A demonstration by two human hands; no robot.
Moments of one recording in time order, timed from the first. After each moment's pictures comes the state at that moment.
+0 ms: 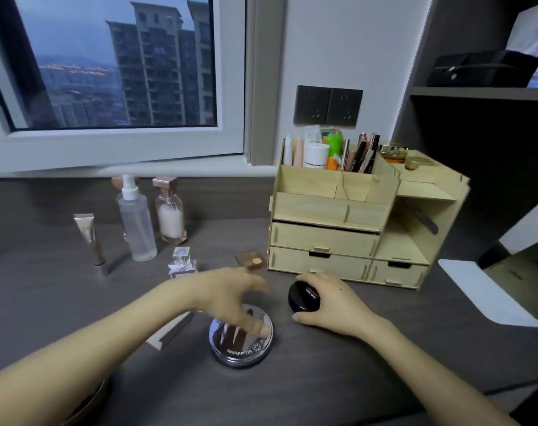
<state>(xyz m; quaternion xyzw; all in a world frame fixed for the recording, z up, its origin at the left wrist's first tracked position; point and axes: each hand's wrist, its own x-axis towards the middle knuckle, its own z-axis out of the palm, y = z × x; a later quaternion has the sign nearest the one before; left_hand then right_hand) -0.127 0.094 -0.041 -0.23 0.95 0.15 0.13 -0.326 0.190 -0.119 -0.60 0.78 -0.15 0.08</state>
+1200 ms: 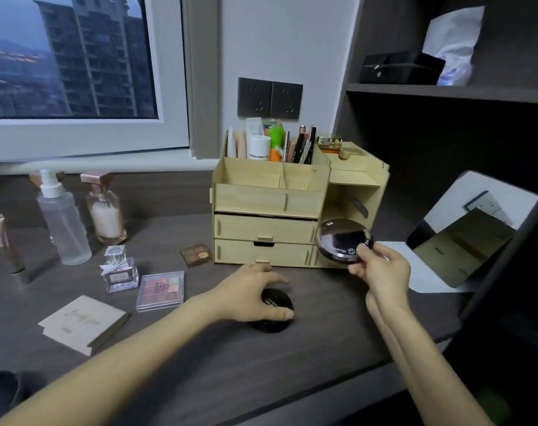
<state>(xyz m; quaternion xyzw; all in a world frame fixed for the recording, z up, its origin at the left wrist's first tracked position) -0.224 0.135 -0.099 -0.14 0.97 0.18 -0.03 -0.390 0.276 -0.083 -0.09 0.61 -0.78 0.09</state>
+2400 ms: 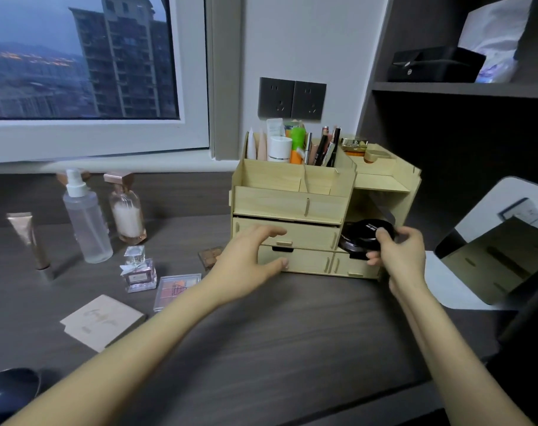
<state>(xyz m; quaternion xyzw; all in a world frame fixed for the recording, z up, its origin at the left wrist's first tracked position) -0.208 0.118 -0.066 -0.19 0.89 0.27 -0.31 -0.420 0.248 -0.067 -0.15 0.72 -0.68 0.05</state>
